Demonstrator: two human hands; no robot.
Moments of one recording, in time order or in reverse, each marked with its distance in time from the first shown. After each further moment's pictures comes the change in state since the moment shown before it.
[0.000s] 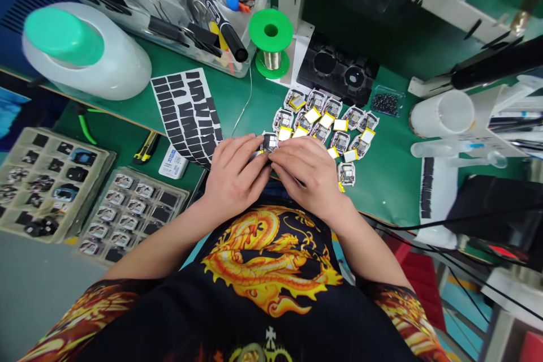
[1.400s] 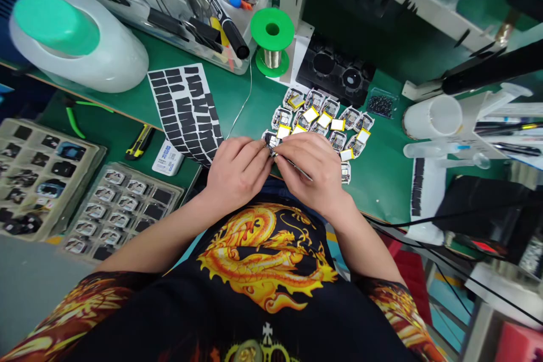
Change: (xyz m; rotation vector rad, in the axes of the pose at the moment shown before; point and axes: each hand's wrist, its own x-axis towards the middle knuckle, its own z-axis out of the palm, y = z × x) left_hand 0.014 0.004 0.004 0.123 0.051 0.080; right_hand 0.005 -0.004 -0.010 -0.009 0.053 0.083
